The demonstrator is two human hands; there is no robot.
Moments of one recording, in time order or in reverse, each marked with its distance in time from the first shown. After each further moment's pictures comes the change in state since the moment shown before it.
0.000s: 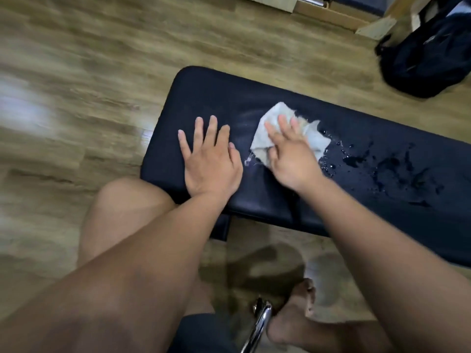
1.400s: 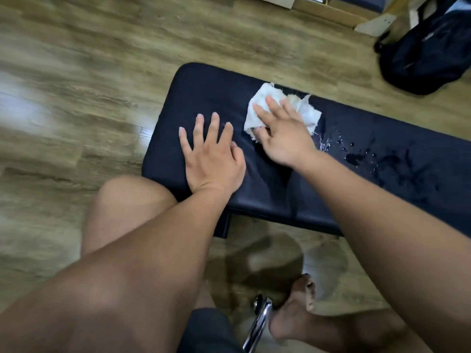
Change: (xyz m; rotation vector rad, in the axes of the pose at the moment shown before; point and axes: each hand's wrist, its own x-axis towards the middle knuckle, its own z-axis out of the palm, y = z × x) left_hand 0.001 0.002 -0.001 0.076 -0.018 -0.019; right_hand 0.038 -0.012 -0.010 -0.104 -0.049 -0.041
